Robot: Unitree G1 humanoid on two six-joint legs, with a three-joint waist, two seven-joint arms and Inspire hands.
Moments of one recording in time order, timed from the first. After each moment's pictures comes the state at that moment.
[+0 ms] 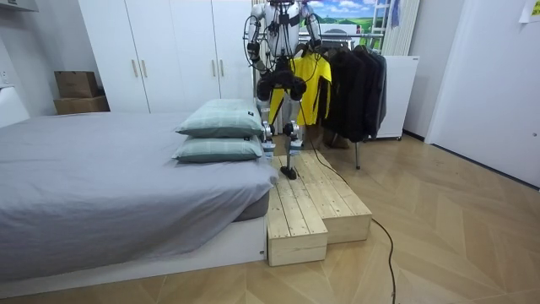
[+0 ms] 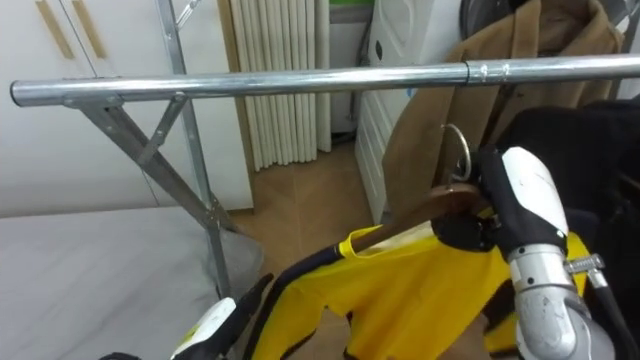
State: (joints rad) left arm 0.03 0.23 -0.32 0.44 0.46 -0.15 0.04; right arm -0.10 -0.38 -0.07 0.07 -0.51 -0.09 -0.10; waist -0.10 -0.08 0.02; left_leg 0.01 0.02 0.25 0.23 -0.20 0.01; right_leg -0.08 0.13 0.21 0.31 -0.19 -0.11
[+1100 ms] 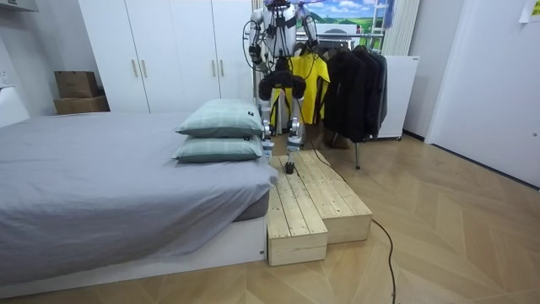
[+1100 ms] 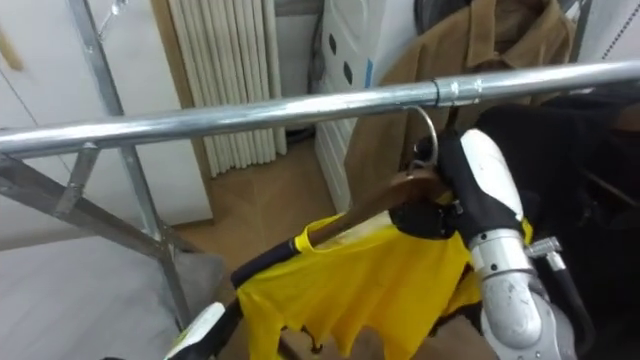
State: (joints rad) left arm 0.04 0.22 -0.32 0.43 0.45 -0.07 0.02; right arm -0.14 -0.34 0.02 0.04 -0.40 -0.05 -0.06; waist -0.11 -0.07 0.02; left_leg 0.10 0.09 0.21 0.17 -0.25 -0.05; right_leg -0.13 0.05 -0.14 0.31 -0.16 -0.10
